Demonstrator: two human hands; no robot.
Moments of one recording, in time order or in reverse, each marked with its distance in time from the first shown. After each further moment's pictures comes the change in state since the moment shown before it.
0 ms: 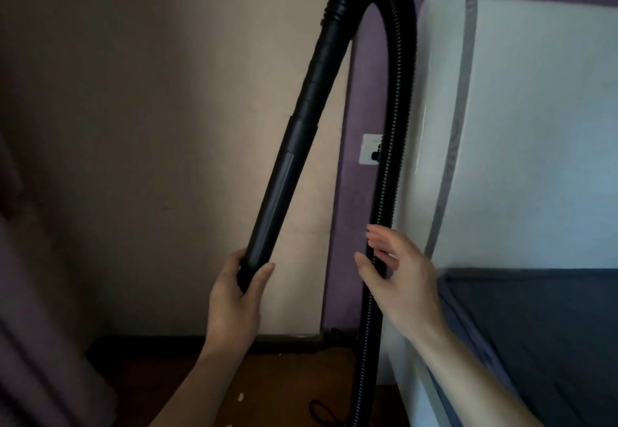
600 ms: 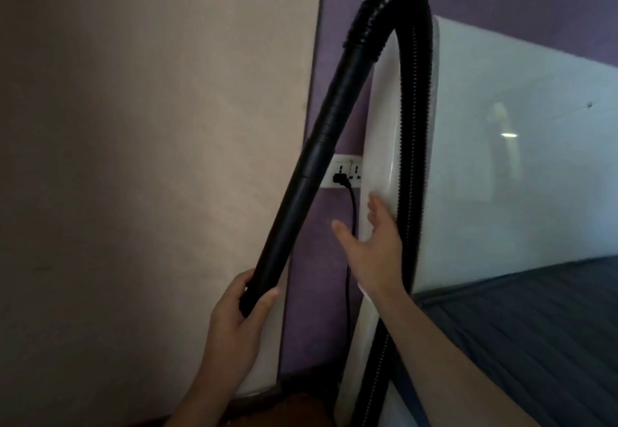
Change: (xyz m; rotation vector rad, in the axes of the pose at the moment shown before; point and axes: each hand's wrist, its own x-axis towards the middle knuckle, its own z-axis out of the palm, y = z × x) left_hand 0.099 -0.049 0.066 -0.215 -0.245 0.115; right_hand 0.107 0.033 0.044 -0.020 0.265 0.287
